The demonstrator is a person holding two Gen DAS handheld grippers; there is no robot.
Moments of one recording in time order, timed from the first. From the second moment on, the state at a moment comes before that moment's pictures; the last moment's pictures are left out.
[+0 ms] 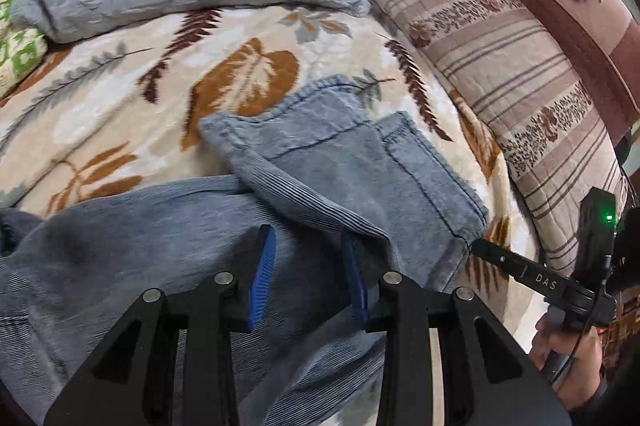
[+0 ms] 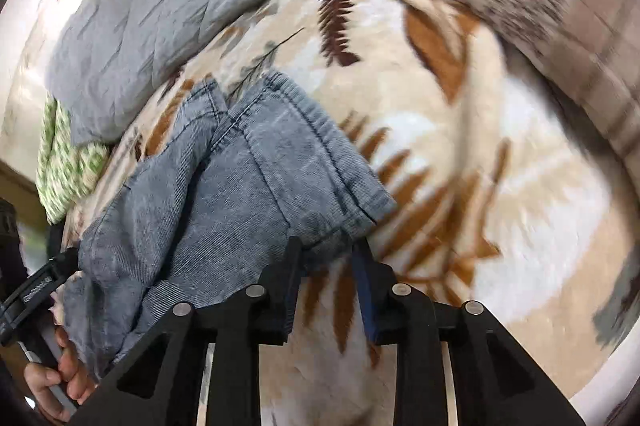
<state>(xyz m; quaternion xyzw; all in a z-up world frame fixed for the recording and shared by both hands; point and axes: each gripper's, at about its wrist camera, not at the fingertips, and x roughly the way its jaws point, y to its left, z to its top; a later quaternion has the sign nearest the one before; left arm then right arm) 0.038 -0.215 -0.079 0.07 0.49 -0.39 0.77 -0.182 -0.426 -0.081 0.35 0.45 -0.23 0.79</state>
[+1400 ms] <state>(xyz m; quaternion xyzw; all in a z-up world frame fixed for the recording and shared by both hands) 0.019 -0.123 -0.091 0.09 0.49 -0.35 0.79 -0.109 -0.401 -0.022 0.24 0.41 -0.16 0.87</state>
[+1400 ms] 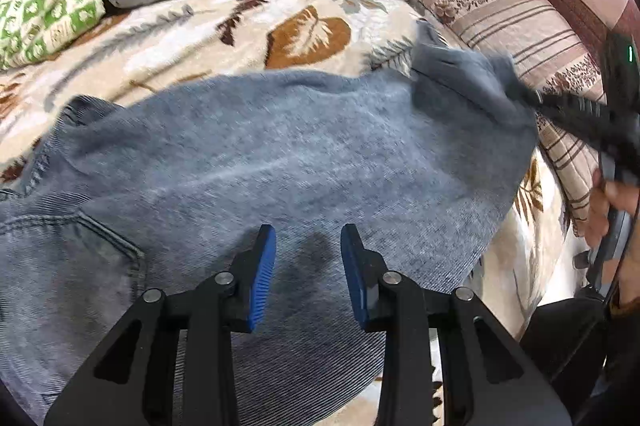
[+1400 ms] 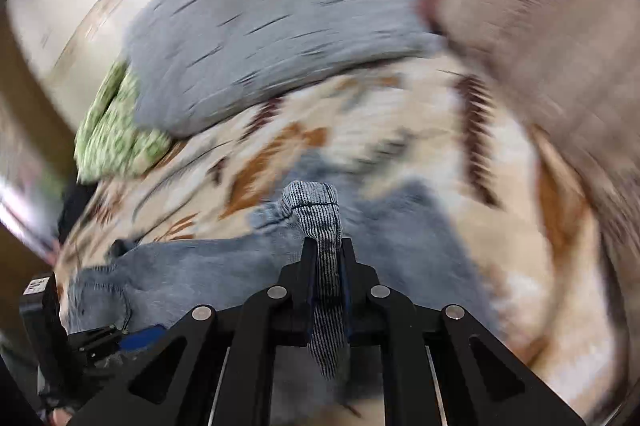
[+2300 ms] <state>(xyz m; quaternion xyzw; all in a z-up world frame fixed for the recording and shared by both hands) 0.024 -0.293 -0.109 0.16 0.52 -0.37 0.75 -0.198 -0.448 -0.093 0.45 0.37 -0.17 0.79</state>
